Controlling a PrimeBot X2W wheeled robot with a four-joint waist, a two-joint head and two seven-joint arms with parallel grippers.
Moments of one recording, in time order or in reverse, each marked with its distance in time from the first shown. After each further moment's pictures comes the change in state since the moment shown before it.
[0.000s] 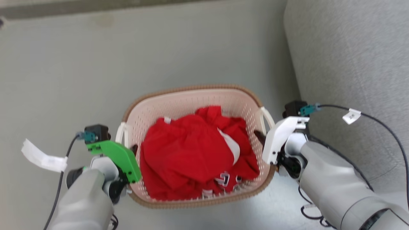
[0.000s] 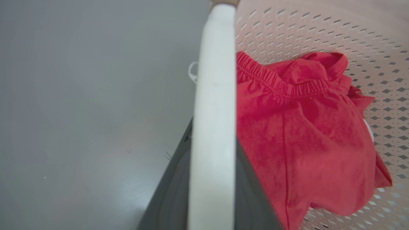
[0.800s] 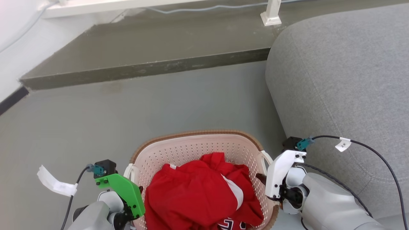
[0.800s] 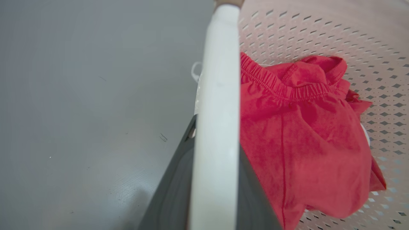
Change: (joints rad) left arm 0.129 -0.017 -0.026 0.039 -0.049 0.000 0.087; right arm 0.138 -0.001 0.043 0.003 0.076 -0.009 0.136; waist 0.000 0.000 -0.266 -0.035
